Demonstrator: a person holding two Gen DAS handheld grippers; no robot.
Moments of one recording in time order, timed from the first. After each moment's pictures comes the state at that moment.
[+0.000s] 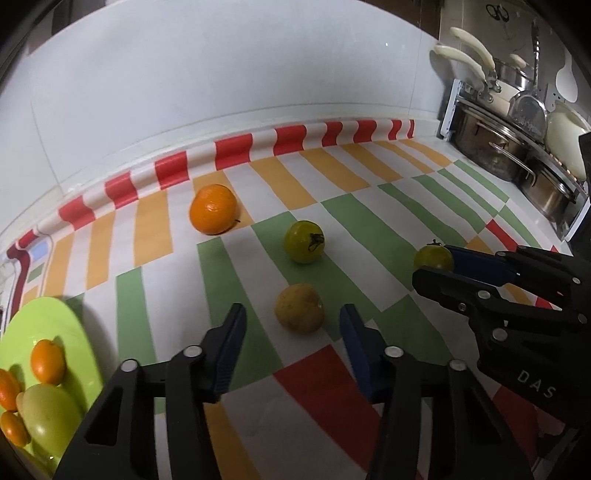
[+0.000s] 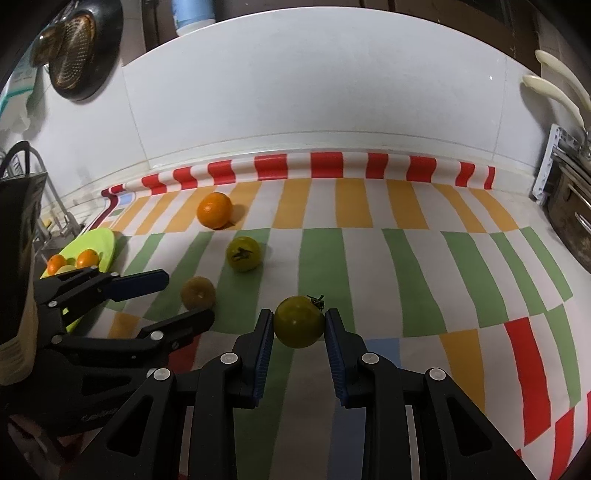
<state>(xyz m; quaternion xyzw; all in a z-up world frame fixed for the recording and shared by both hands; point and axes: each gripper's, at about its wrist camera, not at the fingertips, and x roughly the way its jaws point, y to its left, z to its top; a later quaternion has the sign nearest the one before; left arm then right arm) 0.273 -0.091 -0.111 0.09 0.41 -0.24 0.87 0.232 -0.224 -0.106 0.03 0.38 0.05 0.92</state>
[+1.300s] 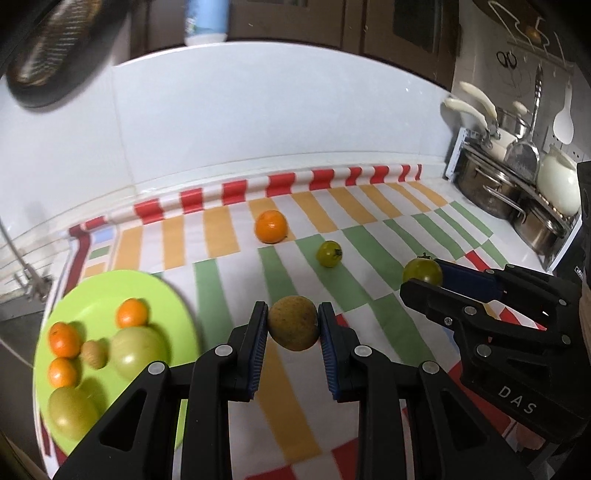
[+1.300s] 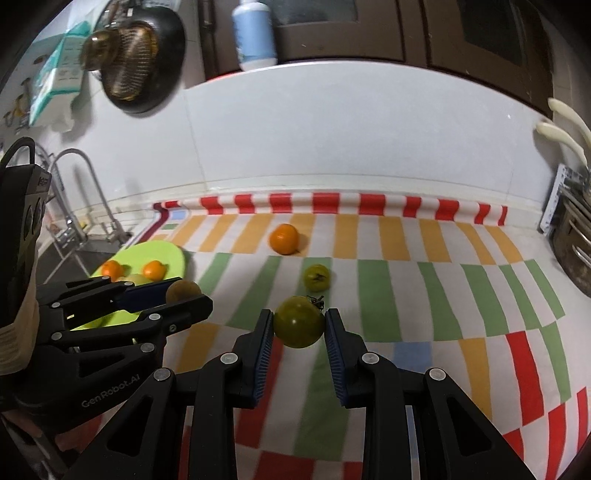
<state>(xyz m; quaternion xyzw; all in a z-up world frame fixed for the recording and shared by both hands) 0.212 -0.024 -0.044 0.04 0.38 -0.19 0.90 0.183 -0.173 -0.052 0.01 0.33 0.09 0.94</state>
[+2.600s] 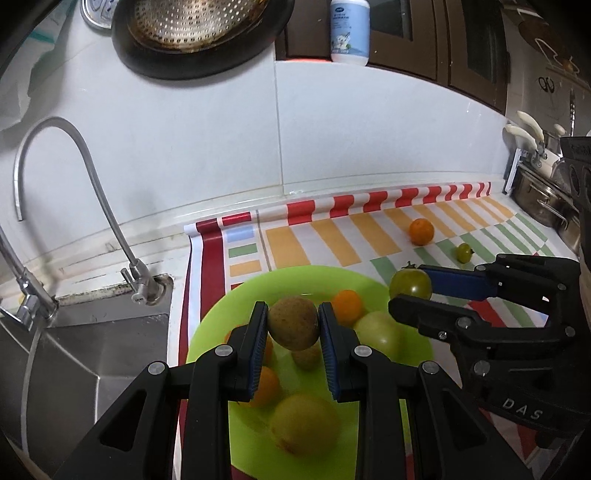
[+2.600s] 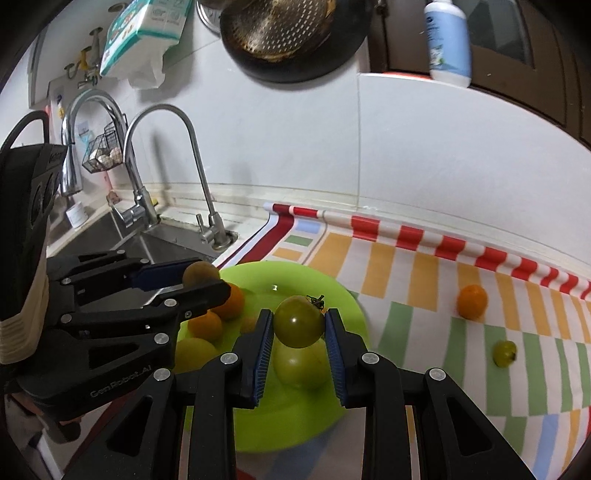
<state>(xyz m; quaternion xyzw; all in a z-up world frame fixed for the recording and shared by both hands) 0.240 0.150 -0.040 0.07 0.35 -0.13 0.93 0.226 0.016 -0.047 -0.04 0.32 0.22 0.92</state>
